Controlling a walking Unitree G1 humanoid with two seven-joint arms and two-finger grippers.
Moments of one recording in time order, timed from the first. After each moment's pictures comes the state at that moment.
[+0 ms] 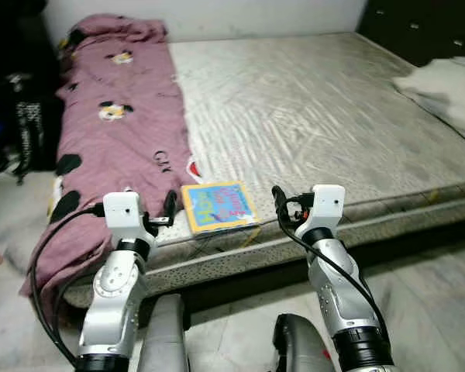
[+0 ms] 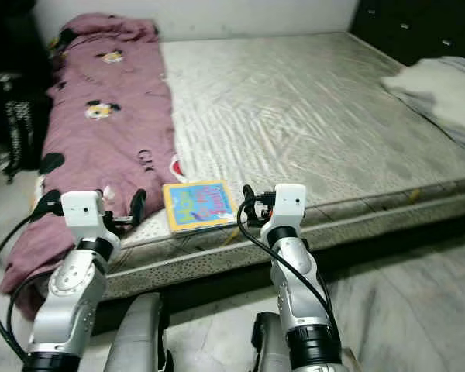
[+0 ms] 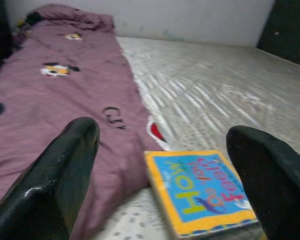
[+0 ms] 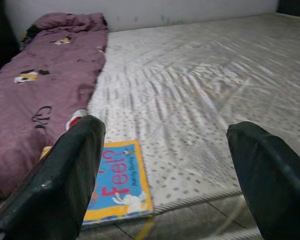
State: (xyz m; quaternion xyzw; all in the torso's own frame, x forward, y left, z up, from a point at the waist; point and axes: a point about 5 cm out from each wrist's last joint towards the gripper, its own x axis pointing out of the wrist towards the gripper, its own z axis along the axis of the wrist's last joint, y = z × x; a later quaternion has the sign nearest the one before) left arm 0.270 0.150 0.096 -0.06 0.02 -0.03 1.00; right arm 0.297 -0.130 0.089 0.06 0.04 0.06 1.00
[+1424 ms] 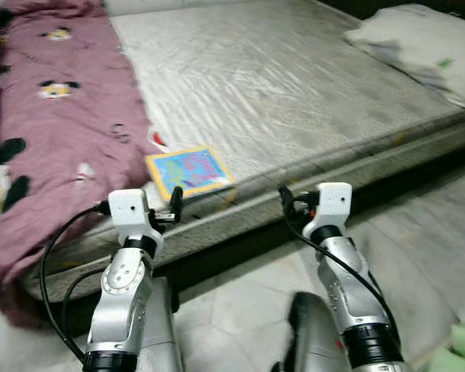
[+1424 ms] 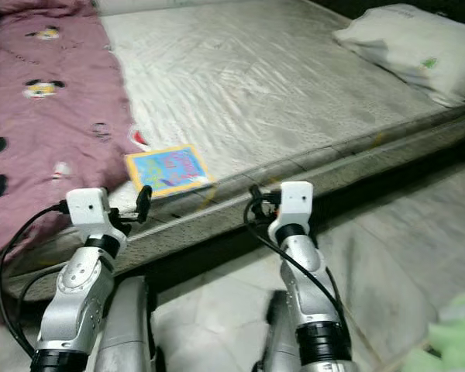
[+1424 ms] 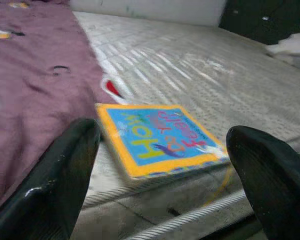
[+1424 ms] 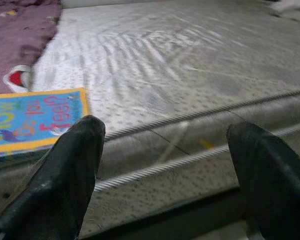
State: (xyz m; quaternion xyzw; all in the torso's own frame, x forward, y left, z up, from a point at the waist) left arm 0.271 0.148 0.099 -0.07 0.02 -0.02 1.00; right arm 0.298 -0.135 0.089 0.04 0.04 0.06 1.00
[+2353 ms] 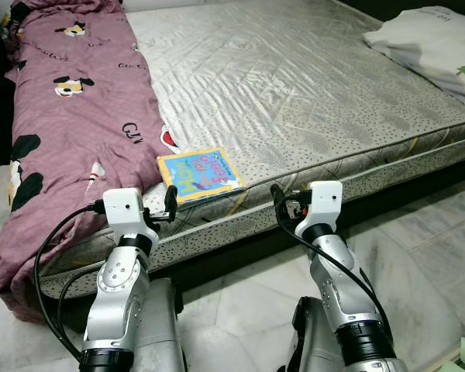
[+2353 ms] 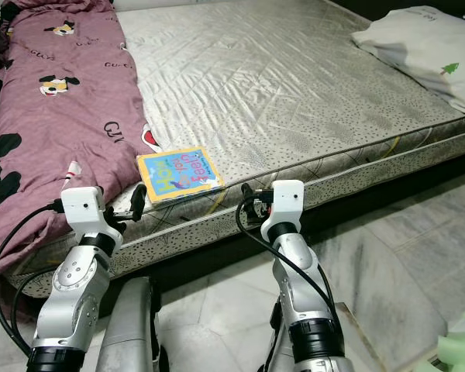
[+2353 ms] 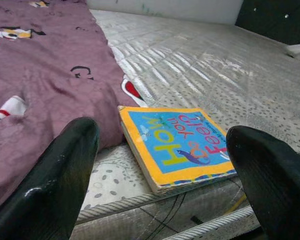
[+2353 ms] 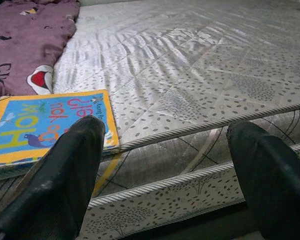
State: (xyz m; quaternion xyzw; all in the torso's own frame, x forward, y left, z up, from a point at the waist) left arm 0.273 0.151 0.099 -0.07 0.02 -0.02 1.00; right arm 0.300 -0.130 0.089 0.04 0.04 0.07 1.00
